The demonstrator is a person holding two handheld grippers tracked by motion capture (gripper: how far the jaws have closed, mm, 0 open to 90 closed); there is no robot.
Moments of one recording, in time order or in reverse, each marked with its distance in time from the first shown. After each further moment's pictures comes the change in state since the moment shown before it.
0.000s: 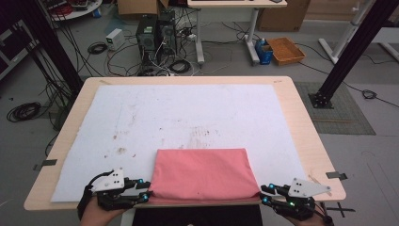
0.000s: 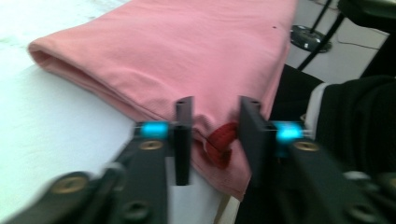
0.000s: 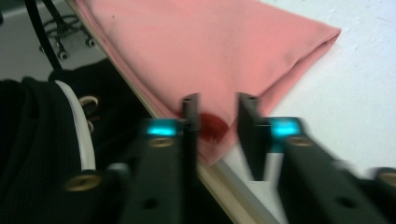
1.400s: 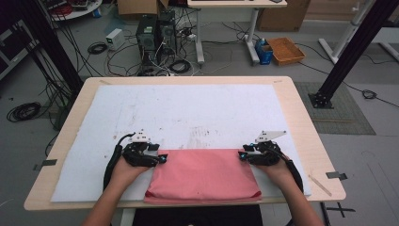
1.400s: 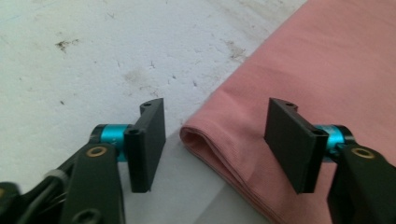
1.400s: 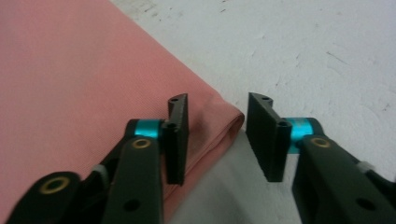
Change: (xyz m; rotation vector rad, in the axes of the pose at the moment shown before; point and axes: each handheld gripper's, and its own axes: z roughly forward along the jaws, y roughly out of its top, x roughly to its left) left arm 0.086 0.049 0.072 0.130 0.197 -0.160; right arm -0.092 0.067 0.108 0.183 -0.072 0.057
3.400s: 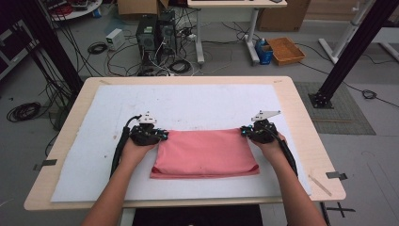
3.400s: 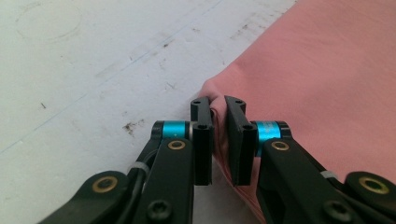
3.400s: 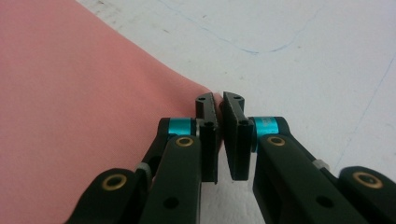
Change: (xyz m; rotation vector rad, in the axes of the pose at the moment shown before) left arm 0.036 0.046 0.028 0.008 0.066 0.044; right arm -0.043 0.046 0.022 -0.001 -0.157 -0.006
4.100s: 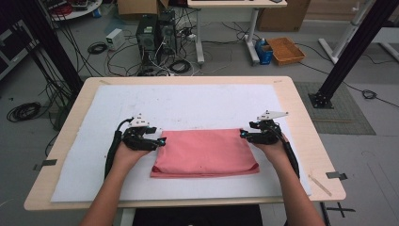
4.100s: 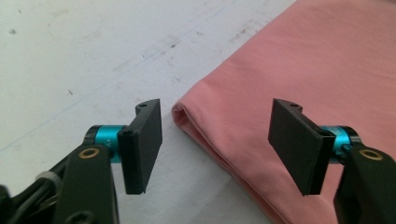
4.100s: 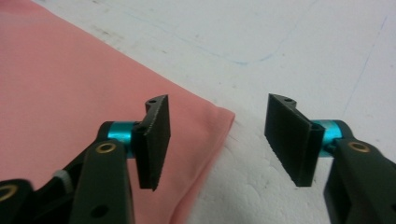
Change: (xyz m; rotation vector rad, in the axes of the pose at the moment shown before) left arm -0.010 -0.008 -0.032 -0.060 0.029 0.010; right arm 0.003 -0.003 -0.020 -0.083 -0.009 0.083
